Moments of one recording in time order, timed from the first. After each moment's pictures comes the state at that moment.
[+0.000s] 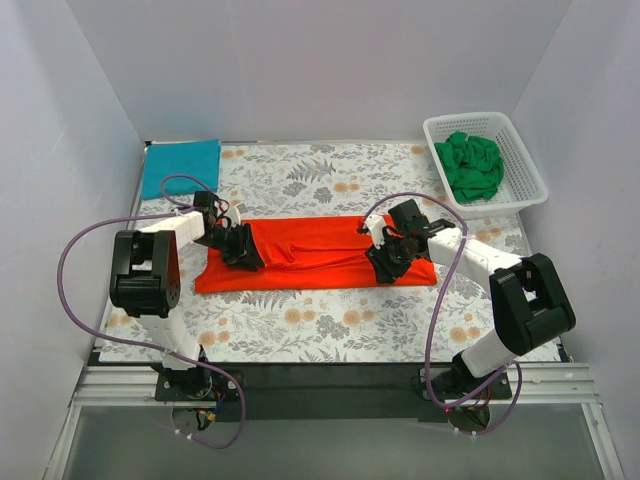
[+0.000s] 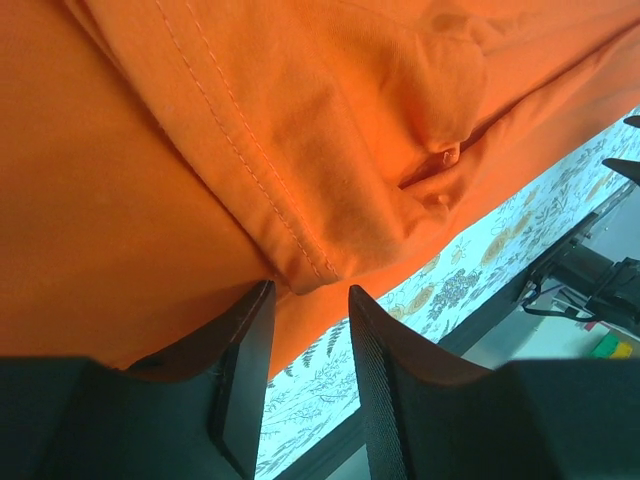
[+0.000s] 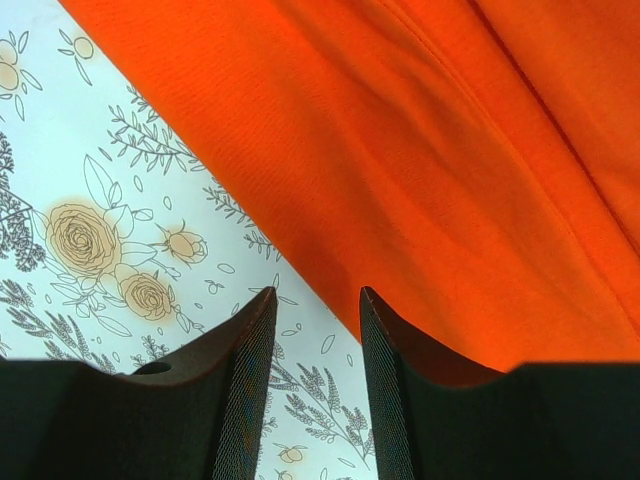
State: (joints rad) left arm -0.04 1.79 1.04 -0.62 0.66 -0.15; right arm 0.48 1.54 0.92 -0.54 -0.36 -0.35
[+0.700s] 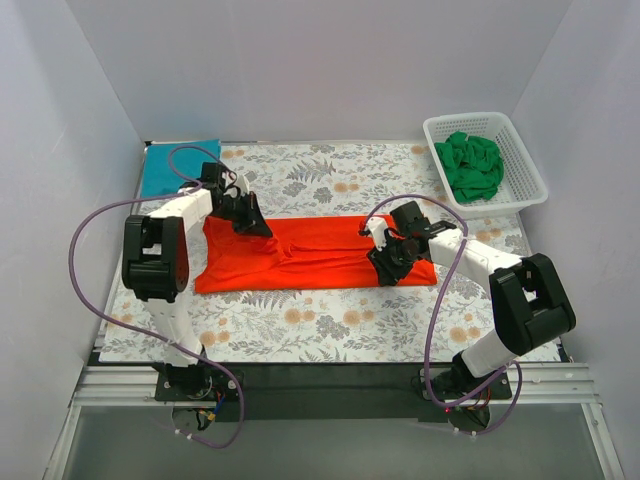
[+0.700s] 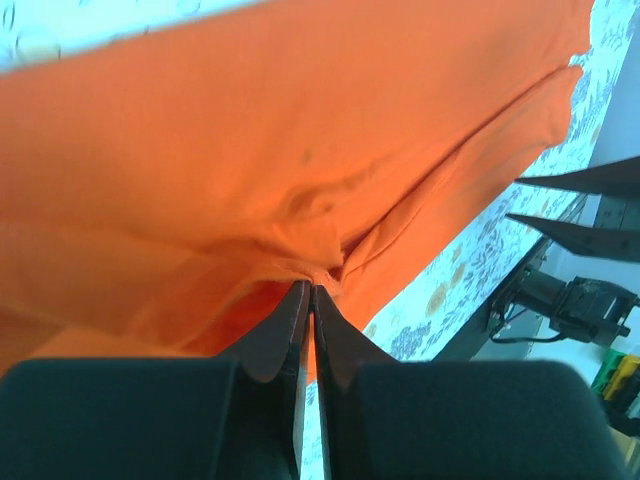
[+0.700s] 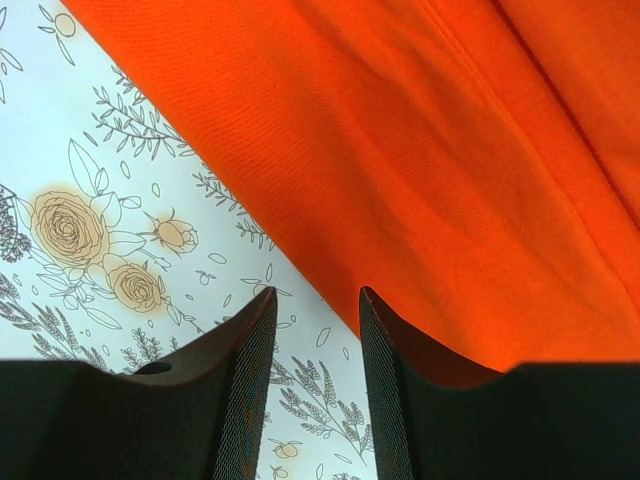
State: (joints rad) left arm -0.07 1.91 1.30 -0.59 0.74 -0.18; right arm 0.47 1.54 0.90 -0.54 -0.36 -0.37
